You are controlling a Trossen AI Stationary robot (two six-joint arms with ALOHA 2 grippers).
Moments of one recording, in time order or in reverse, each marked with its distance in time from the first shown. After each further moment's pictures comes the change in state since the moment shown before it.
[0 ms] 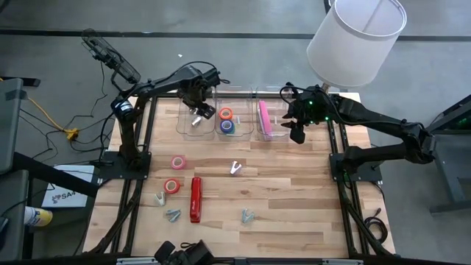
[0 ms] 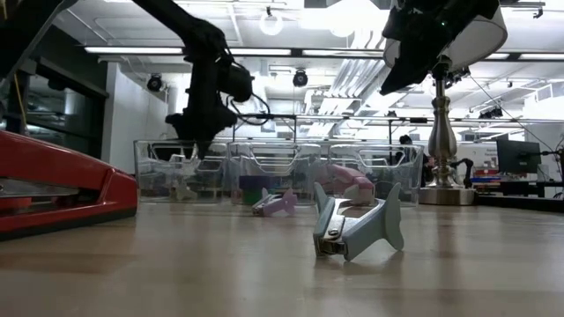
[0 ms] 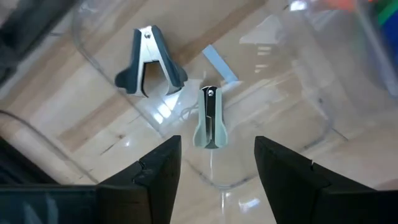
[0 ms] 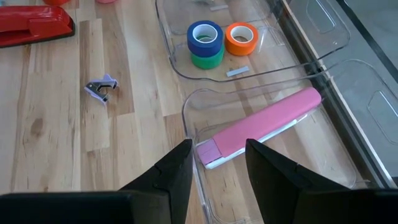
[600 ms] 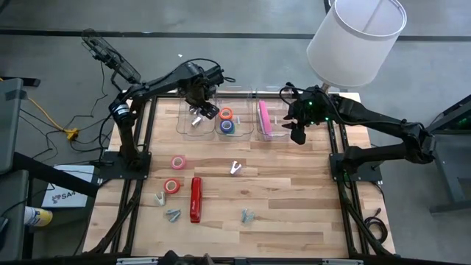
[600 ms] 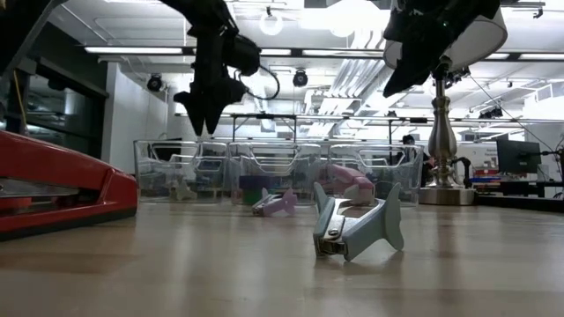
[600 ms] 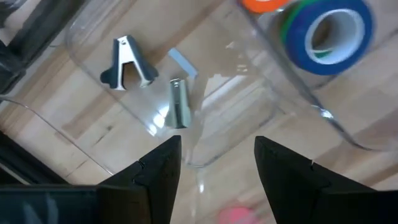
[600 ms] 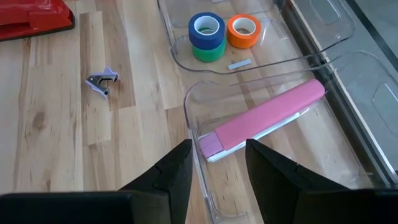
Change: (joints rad) left arm -0.084 -0.041 0.137 -0.123 0.035 -0.021; right arm 0.000 0.000 0.000 -0.027 -0.001 0.000
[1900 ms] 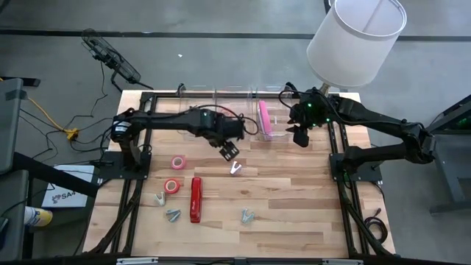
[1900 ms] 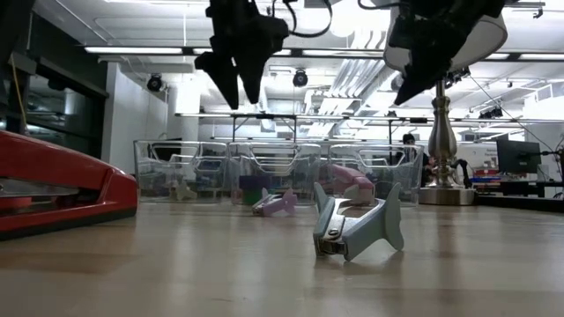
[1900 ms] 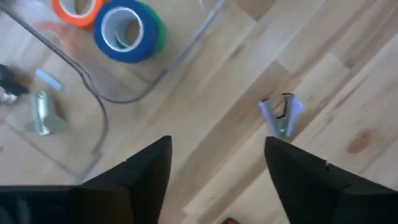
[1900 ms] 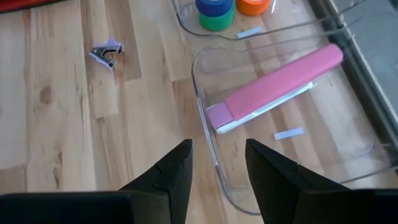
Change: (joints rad) left arm -0.544 -0.023 0.000 0.150 -0.153 -0.383; right arm 0.000 0.000 0.000 -0.105 -0.008 0.015
